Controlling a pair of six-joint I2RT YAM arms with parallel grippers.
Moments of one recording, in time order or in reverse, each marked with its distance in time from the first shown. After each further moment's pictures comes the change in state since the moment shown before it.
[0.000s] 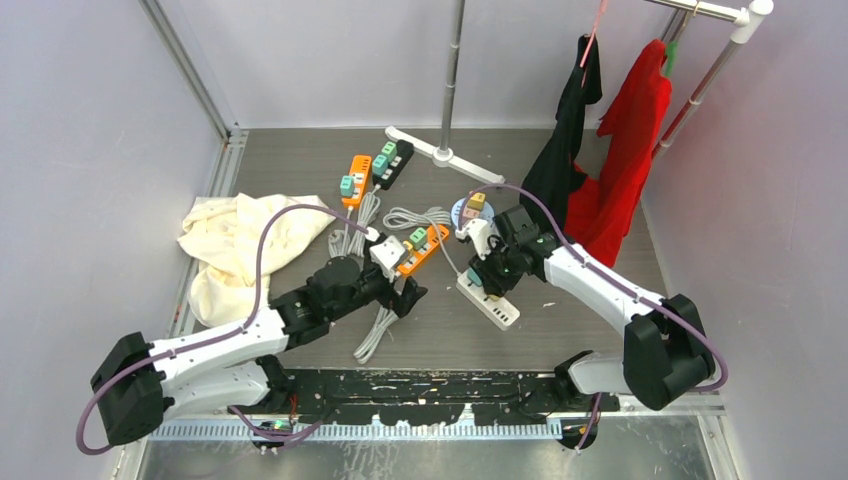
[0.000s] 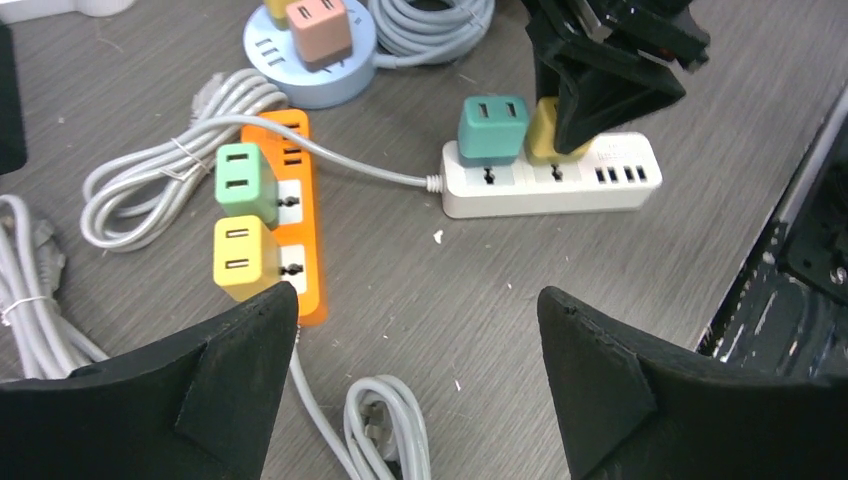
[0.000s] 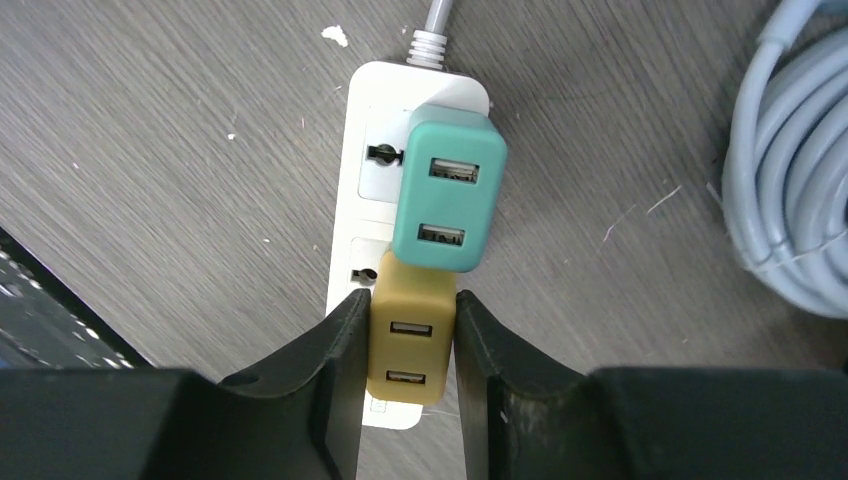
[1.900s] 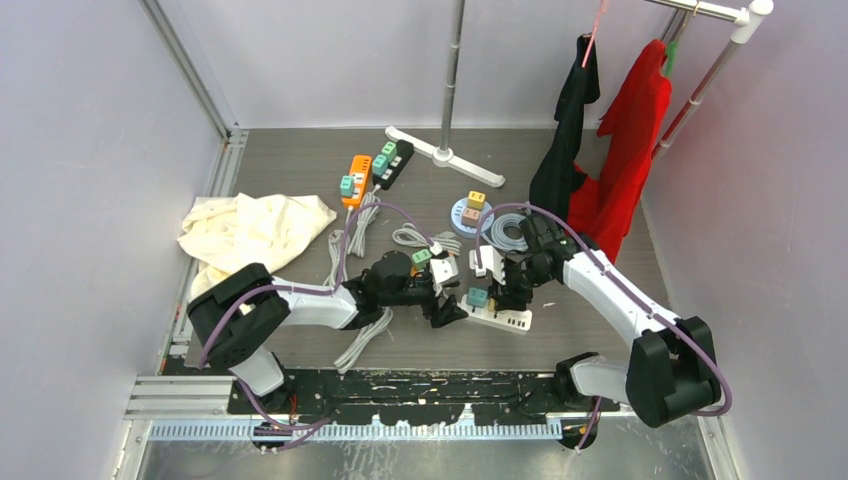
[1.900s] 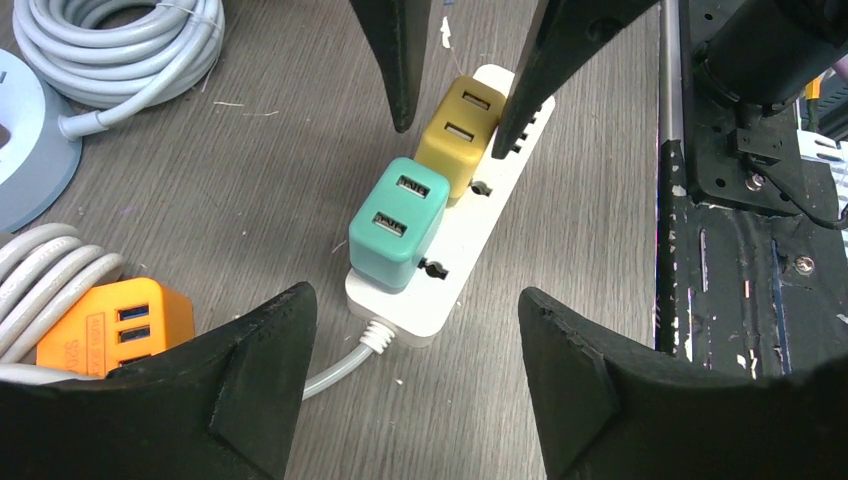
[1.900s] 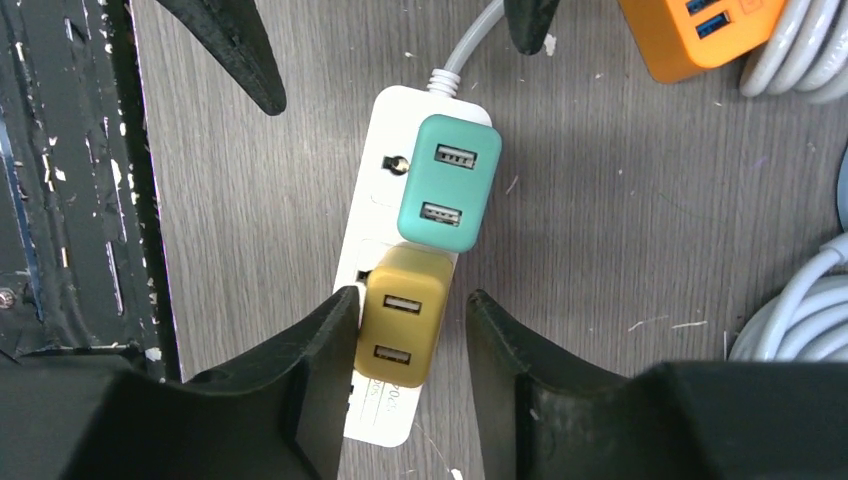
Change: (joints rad) left arm -0.010 0.617 0.091 0.480 0.474 0.121; right arm -0.156 -0.080 -0.045 -0.212 -0.400 -0.784
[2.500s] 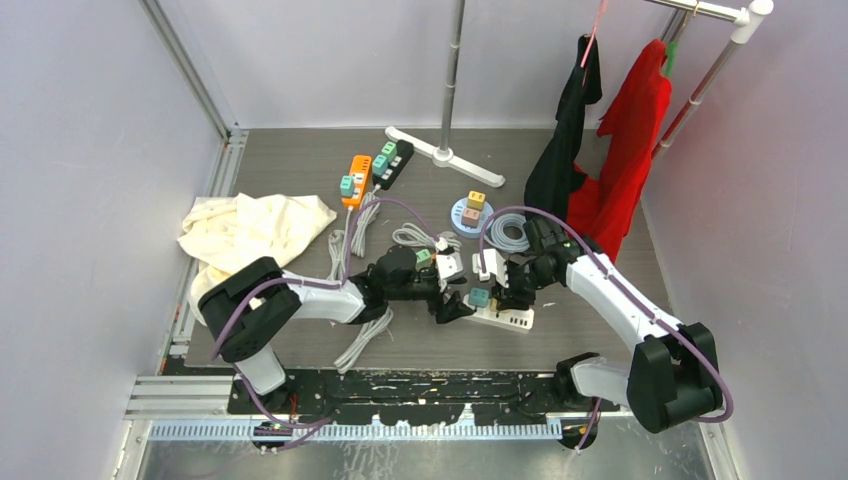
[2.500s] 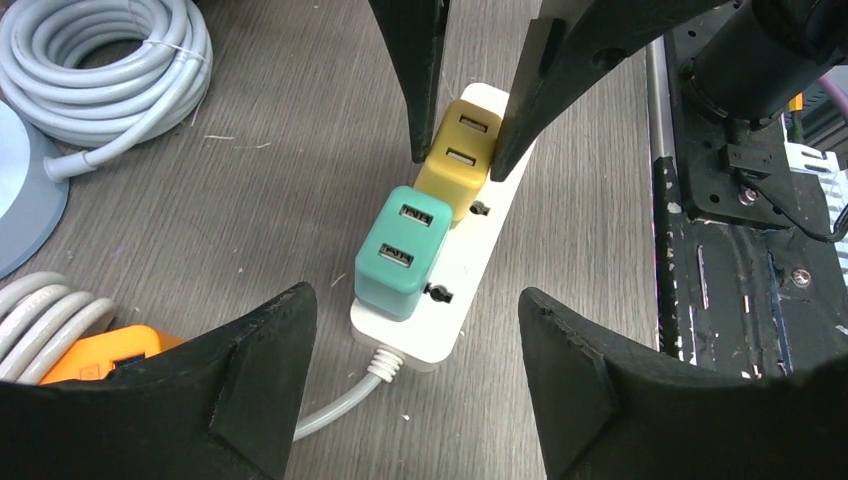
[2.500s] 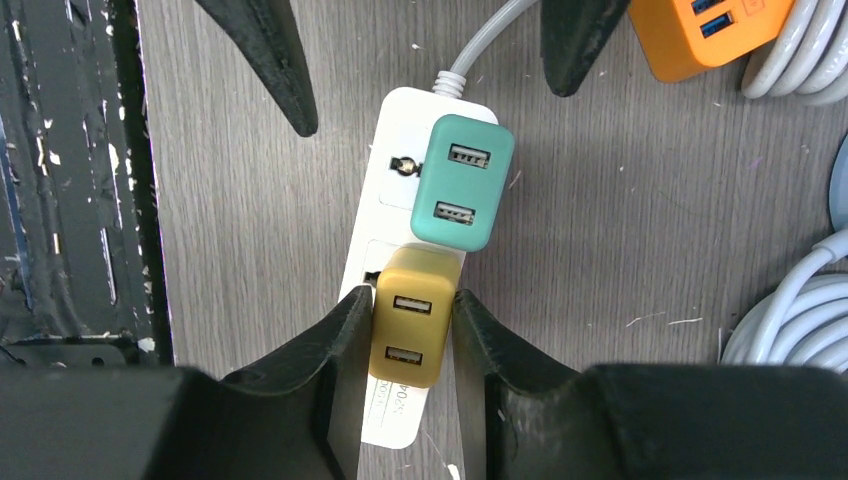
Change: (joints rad) left arm 0.016 0.057 0.050 0.024 0.058 0.003; right arm -0.021 -0.034 -0.021 -0.007 -0.008 -0.031
